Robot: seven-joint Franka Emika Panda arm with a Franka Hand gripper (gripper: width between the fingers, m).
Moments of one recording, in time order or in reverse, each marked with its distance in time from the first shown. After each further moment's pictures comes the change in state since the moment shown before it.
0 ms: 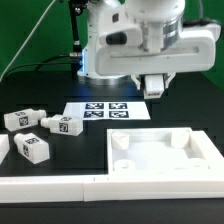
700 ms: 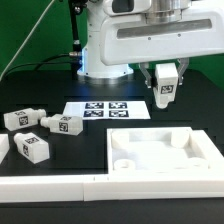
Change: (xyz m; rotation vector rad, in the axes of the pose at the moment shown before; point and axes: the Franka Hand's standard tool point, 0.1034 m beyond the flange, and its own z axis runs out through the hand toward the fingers) arm 0.033 -0.006 -0.023 0.006 0.423 -0.024
